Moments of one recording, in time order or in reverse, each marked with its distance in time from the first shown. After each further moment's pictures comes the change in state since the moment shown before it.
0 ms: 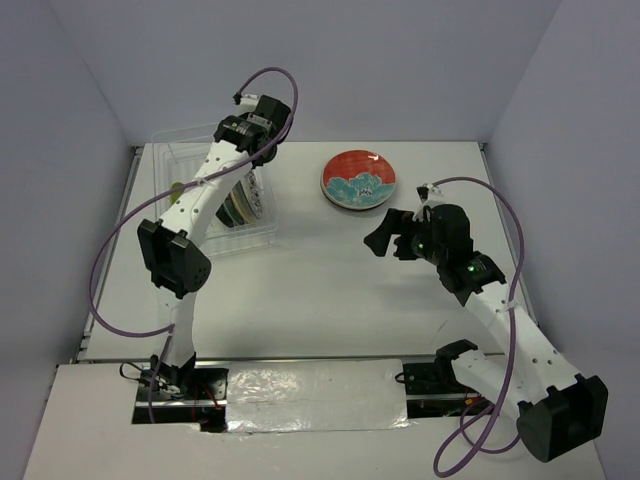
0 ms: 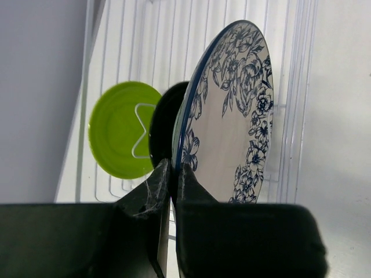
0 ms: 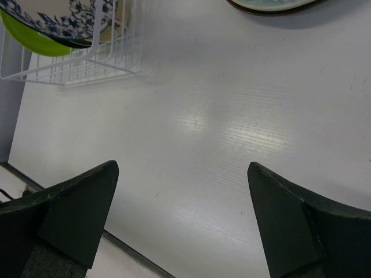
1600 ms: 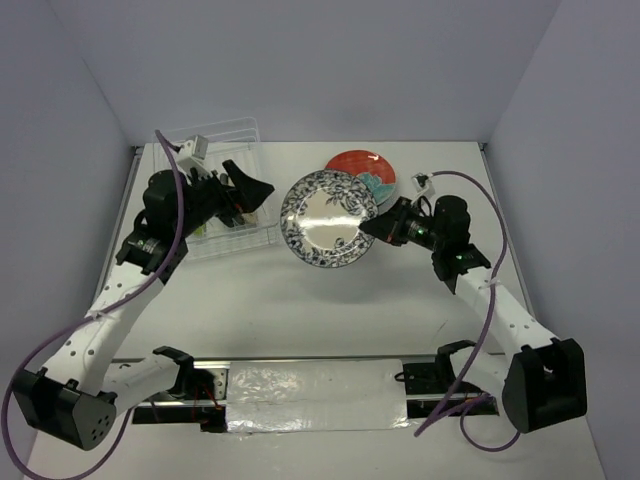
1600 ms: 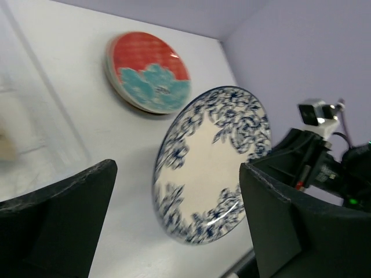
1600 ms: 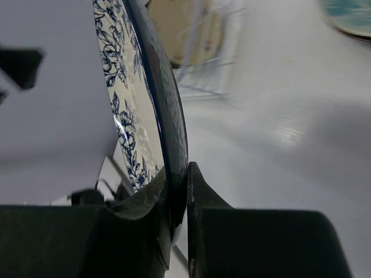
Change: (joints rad) left arm 0.138 -1.039 -1.241 1.044 1.089 -0.251; right arm -0.095 0.159 -0.090 0.503 -0.419 0.242
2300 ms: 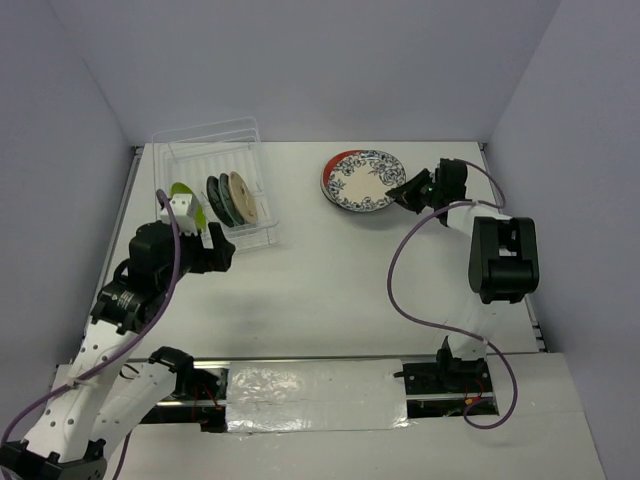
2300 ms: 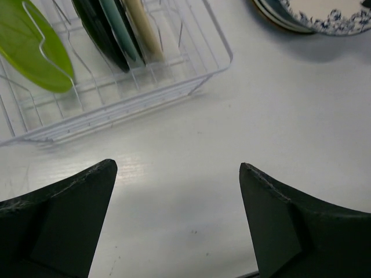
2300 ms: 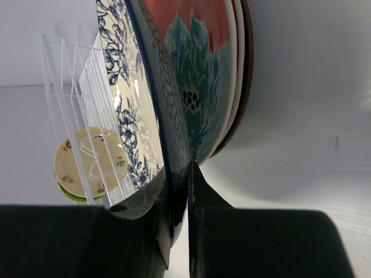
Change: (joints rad) left arm 0.006 -0.310 -0.119 -0.469 -0.323 0.388; right arm -0.282 0.747 0.377 0.014 0.138 0.183
